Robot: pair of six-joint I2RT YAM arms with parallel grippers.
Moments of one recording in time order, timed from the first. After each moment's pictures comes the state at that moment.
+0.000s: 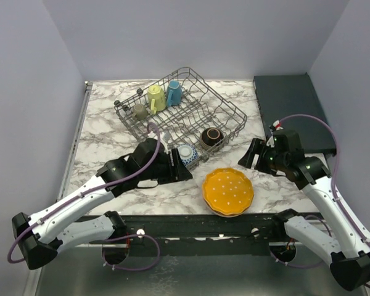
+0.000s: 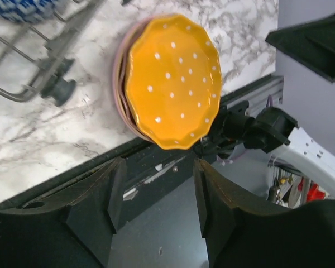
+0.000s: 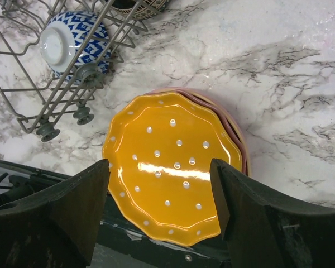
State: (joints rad) left arm -0.84 0.94 0.92 -0.63 0.14 -0.94; right arm 0.36 0.86 0.88 -0.82 -0.12 0.59
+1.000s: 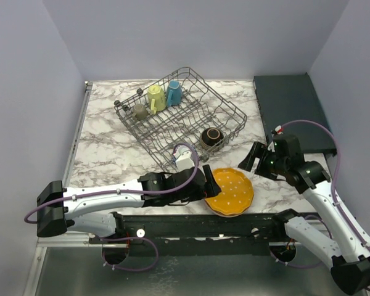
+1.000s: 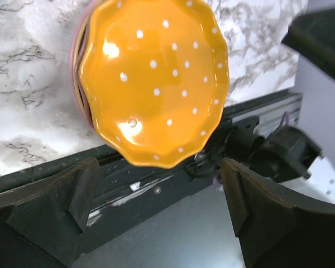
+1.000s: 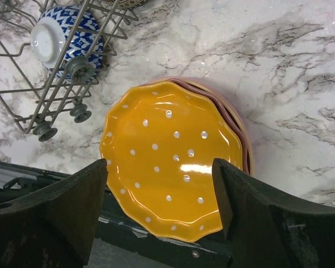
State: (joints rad) left arm -1.31 1.22 0.92 -0.47 -0.30 -1.28; right arm 0.36 0.82 0.83 -0.83 -0.12 0.66
